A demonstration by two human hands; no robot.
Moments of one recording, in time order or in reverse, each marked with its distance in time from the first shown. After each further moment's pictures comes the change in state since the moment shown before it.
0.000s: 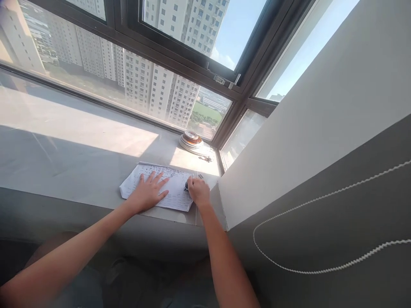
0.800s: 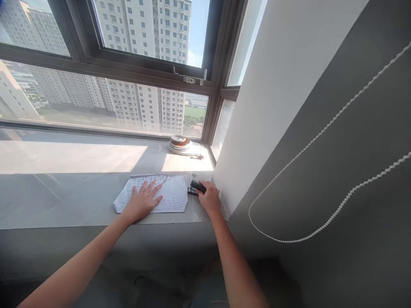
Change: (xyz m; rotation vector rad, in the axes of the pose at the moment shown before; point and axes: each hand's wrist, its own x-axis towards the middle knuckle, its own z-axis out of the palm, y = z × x) left_hand 0.004 -0.012 0.002 -0.047 0.007 0.023; right_hand -0.034 0.082 0.018 0.413 0.427 -0.043
